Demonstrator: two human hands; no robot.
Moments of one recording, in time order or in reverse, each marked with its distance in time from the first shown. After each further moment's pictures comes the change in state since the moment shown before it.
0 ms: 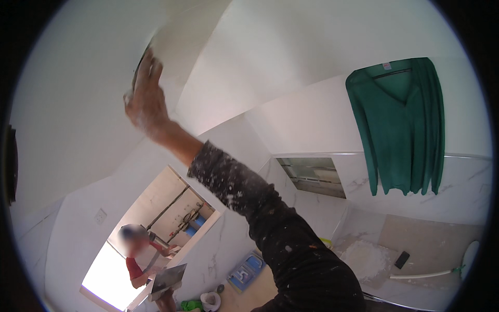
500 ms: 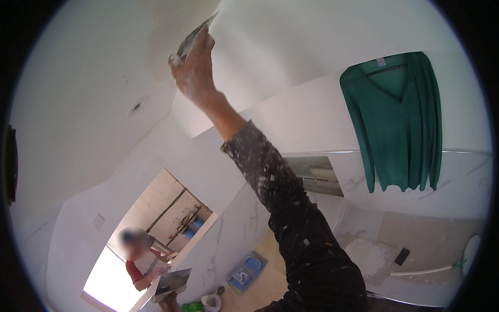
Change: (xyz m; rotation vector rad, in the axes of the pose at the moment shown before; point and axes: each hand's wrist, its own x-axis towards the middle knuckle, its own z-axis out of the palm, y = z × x) left_hand 0.008 -0.005 0.002 -0.027 -0.037 -0.024; right_hand 0.037 0.046 -0.079 0.010 0.132 0.023
